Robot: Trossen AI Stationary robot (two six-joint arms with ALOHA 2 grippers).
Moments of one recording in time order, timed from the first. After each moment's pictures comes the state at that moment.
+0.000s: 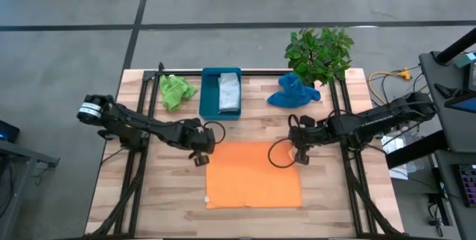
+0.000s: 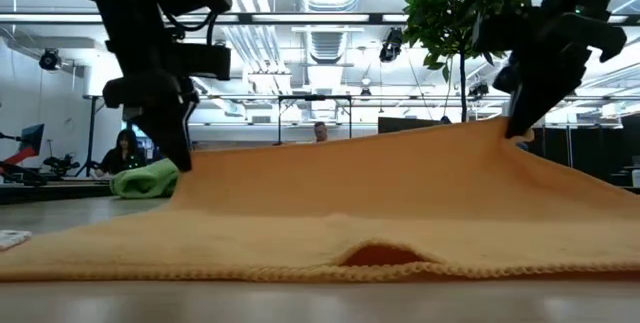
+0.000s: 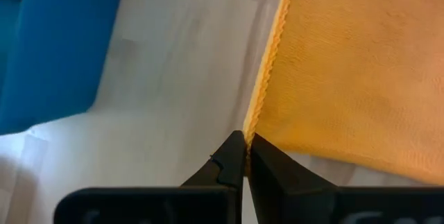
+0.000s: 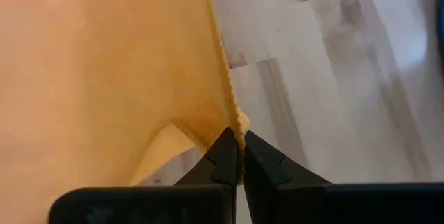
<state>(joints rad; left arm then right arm) -0.17 1.47 0.86 -0.63 -0.30 -0.38 0.20 1.19 0.70 -0.65 0.19 0.37</state>
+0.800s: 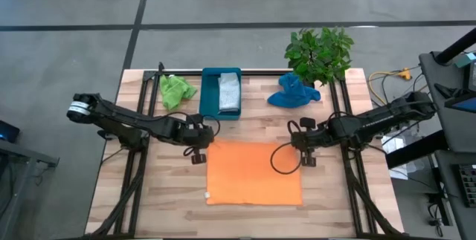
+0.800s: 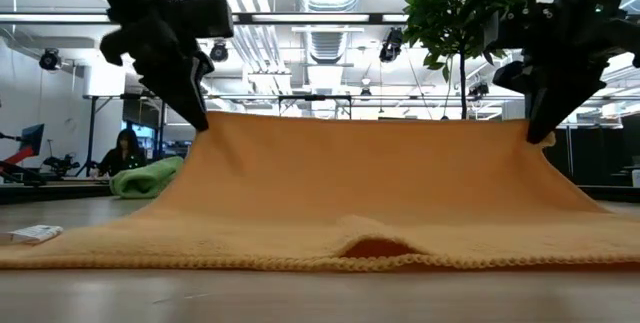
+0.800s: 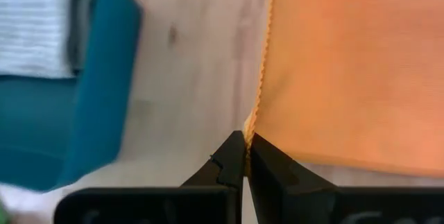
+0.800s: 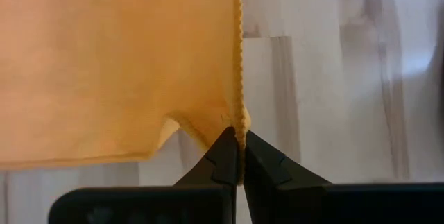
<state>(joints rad) -0.17 1.34 0.88 -0.61 -0.28 -0.20 0.24 1.19 0.71 -0.74 0.18 0.23</state>
